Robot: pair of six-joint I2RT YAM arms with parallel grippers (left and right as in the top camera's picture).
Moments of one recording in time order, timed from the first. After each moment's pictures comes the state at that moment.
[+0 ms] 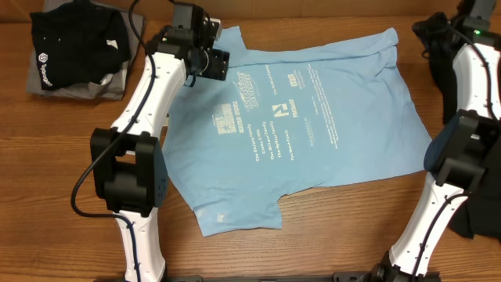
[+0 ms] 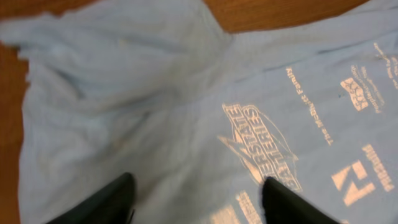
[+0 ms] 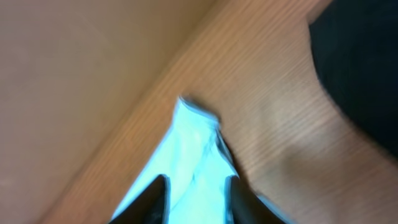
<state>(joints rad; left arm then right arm) -0.19 2.19 1.91 -0.71 0.15 -0.01 -0.33 2.43 2.24 -0.71 -0.28 0.56</state>
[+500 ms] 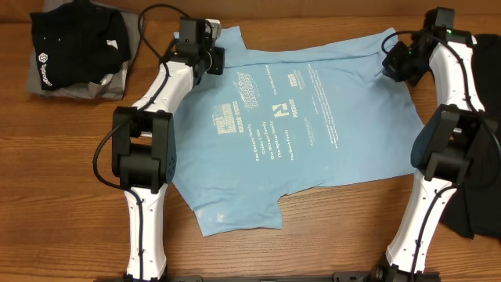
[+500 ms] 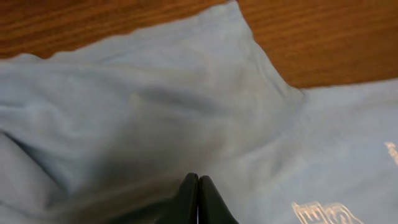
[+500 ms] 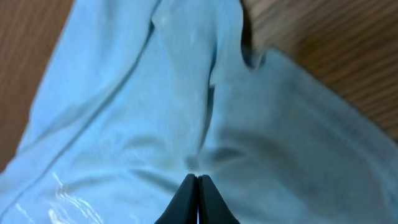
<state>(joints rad) -0.16 2.42 1.90 -0.31 0.13 -0.03 -0.24 2.48 2.24 -1.04 -0.30 0.44</state>
